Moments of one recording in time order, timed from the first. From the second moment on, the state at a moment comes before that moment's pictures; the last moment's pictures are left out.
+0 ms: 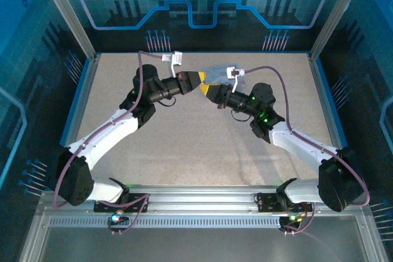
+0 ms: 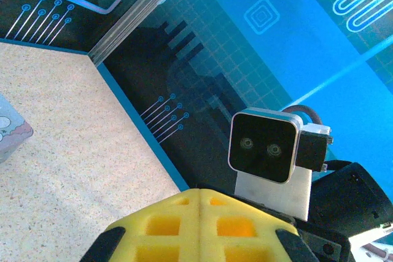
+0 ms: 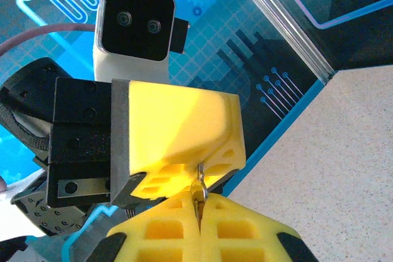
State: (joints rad) left arm -0.47 1.38 1.07 0.32 0.59 -0.85; right arm 0.54 1.31 0.83 0.61 -0.58 0.83
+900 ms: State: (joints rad) left arm -0.47 1.48 1.19 0.10 0.52 -0.64; right arm 0.52 0.92 0.83 -0.17 -0.31 0.39
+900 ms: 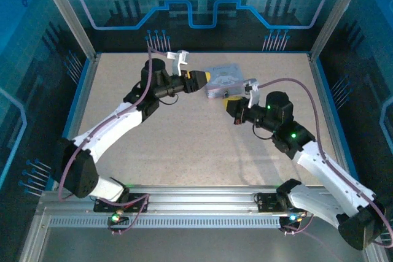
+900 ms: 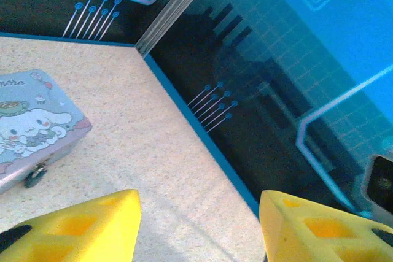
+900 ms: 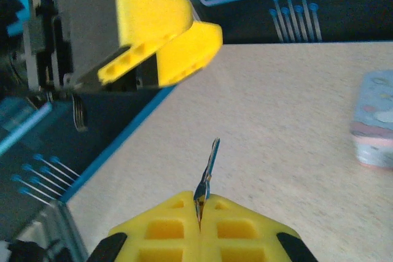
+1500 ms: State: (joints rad) left arm -0.56 2.12 1.83 -0.31 0.44 -0.38; right arm 0.52 0.70 0.90 -0.59 -0.07 0.20
